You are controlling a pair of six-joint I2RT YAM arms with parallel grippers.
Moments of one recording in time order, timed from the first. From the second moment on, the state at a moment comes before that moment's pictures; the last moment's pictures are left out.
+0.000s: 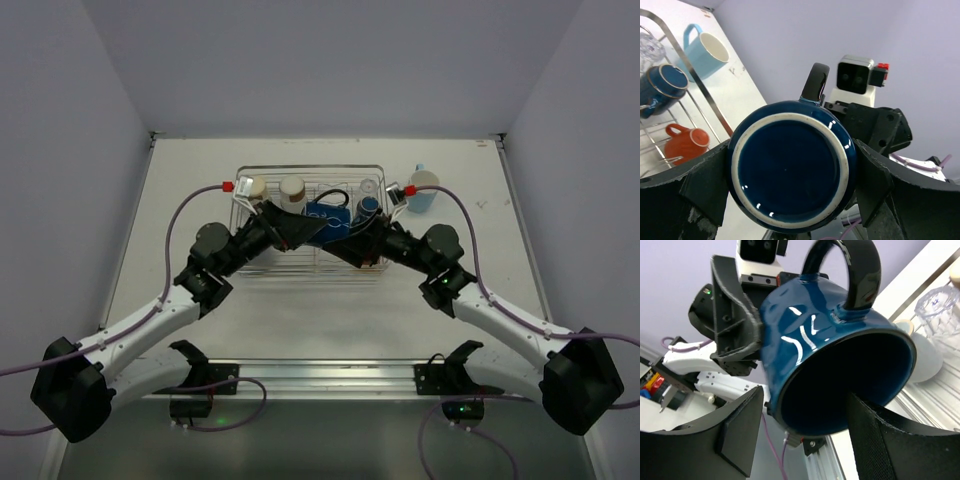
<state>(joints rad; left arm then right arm) -0.63 1.01 0.61 0.54 0.27 -1.00 0.62 1.06 0.58 0.67 -0.56 0.92</state>
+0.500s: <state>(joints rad) -0.66 0.99 0.59 0.54 0.24 -1.11 0.66 1.14 0.59 0.89 -0.63 0.92</state>
